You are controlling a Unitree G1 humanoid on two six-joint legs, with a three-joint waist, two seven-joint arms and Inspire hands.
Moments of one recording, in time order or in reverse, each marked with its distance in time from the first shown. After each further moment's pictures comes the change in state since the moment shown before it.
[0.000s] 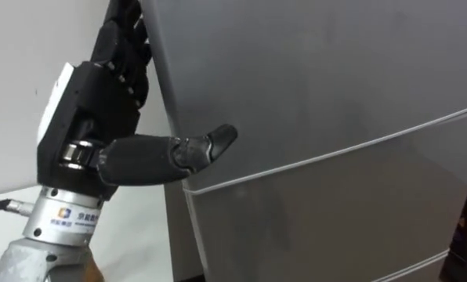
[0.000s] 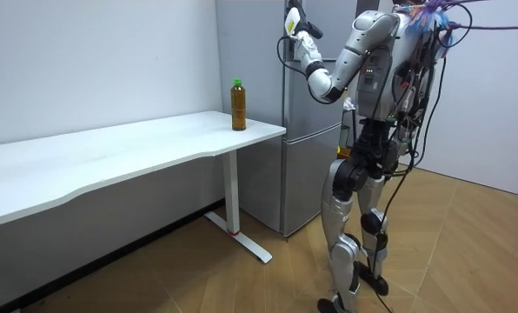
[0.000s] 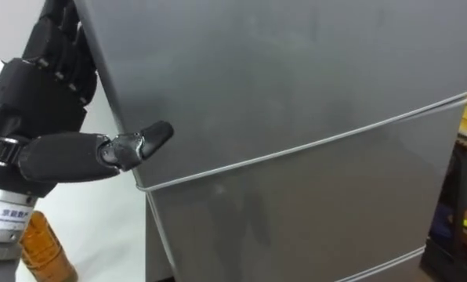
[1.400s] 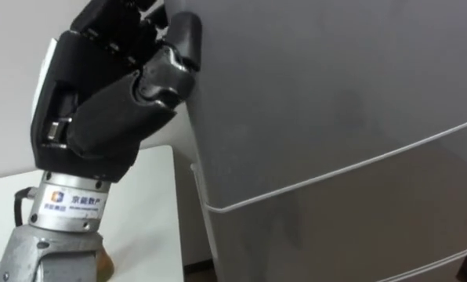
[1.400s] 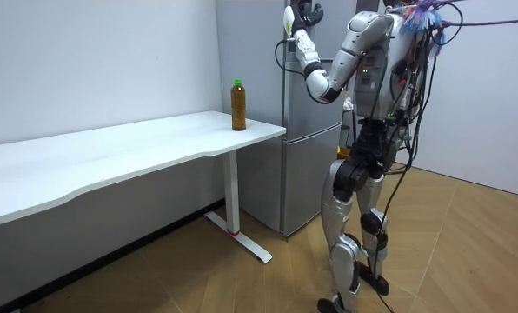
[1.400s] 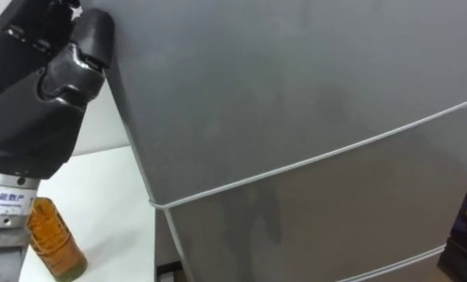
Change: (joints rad) left arm -0.051 -0.044 -0.040 -0.027 -0.294 -0.017 0.026; right arm -0.059 -0.029 0.144 0.014 0.027 0.031 0.000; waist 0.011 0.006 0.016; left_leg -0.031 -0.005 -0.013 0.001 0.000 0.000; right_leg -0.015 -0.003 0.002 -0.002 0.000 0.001
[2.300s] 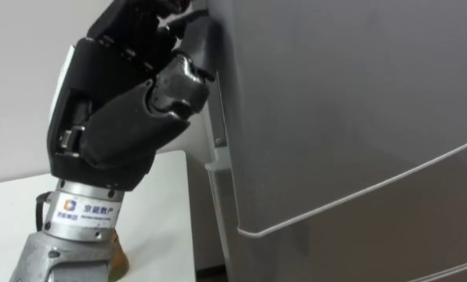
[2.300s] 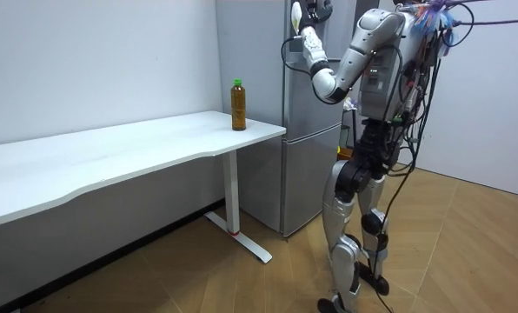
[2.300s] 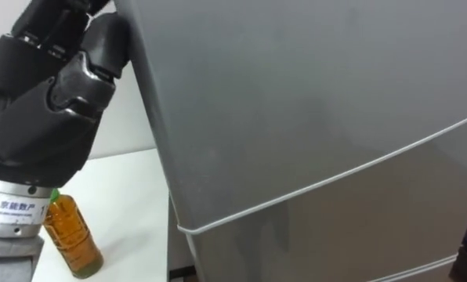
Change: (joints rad) left arm 0.018 0.002 -0.066 -0.003 -0.045 -0.030 -0.009; right arm -0.006 -0.011 0.073 0.004 0.047 0.002 -0.018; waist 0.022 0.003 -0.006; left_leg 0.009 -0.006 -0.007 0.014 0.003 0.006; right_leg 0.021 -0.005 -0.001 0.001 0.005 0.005
